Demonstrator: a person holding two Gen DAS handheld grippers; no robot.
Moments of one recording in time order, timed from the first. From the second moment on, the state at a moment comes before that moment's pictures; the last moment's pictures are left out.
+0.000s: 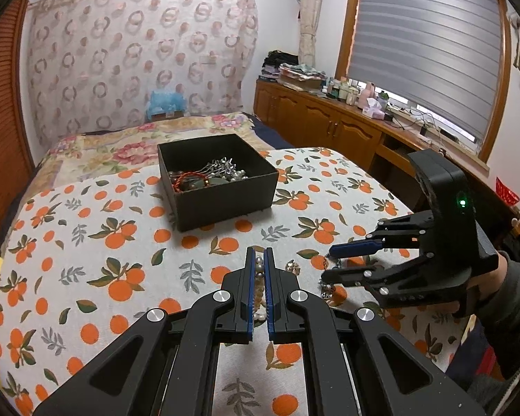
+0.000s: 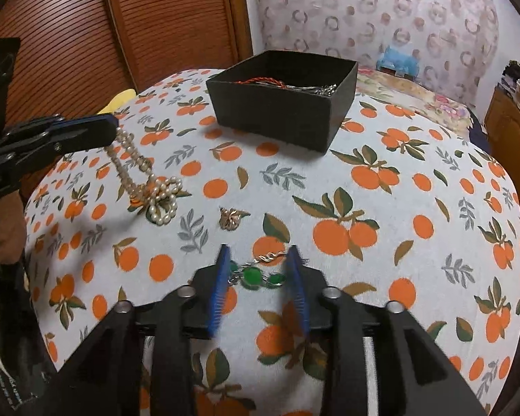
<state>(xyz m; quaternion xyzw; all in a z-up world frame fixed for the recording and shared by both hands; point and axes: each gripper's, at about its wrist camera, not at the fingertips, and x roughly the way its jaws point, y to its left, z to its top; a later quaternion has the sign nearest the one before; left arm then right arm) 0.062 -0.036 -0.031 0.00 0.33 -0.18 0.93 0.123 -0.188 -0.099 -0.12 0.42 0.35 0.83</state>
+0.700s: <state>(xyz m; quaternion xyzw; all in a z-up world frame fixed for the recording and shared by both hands) 0.062 -0.036 -0.033 0.00 0.33 -0.19 0.93 0.098 -0.175 -0.100 -0.19 0.41 0.35 0.82</state>
